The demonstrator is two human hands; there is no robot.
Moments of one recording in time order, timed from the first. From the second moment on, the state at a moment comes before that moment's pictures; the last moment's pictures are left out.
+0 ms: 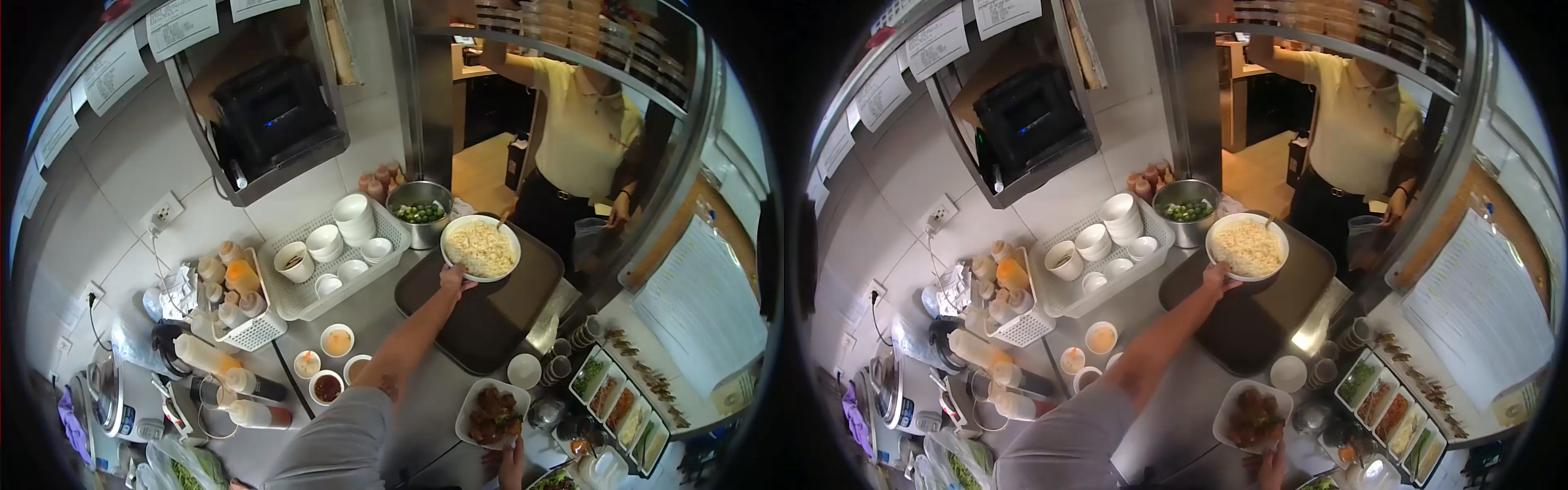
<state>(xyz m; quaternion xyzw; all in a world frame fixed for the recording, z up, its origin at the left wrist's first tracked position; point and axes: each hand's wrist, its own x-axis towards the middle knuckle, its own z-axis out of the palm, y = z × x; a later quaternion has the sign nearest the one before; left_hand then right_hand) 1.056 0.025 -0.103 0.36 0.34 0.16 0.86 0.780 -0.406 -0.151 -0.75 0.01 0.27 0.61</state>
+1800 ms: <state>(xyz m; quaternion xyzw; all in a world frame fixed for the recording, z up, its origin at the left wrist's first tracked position) 0.633 -0.273 -0.016 0.79 -0.17 -0.15 0.57 0.615 -0.574 0.060 -0.78 0.20 -0.30 0.51</state>
